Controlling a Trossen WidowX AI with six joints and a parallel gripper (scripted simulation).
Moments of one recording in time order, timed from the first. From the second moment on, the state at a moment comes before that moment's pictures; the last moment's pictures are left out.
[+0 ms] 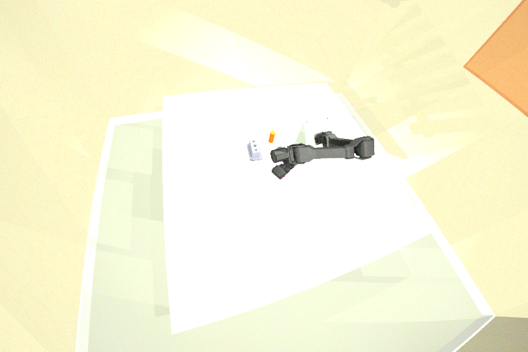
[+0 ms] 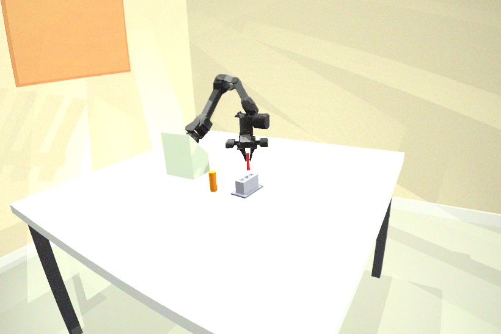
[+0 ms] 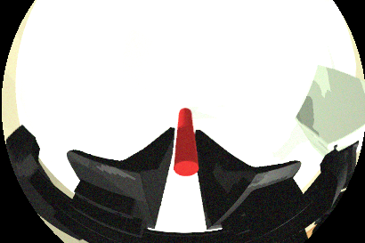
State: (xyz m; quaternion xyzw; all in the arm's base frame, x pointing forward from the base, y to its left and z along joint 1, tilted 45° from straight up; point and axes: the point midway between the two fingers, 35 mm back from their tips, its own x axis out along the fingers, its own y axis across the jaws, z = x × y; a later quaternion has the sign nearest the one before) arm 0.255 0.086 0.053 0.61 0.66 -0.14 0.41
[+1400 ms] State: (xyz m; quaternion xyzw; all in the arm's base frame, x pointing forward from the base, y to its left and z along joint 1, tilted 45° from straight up) arm 0.255 0.029 0.099 0.61 0.66 -0.14 0.41
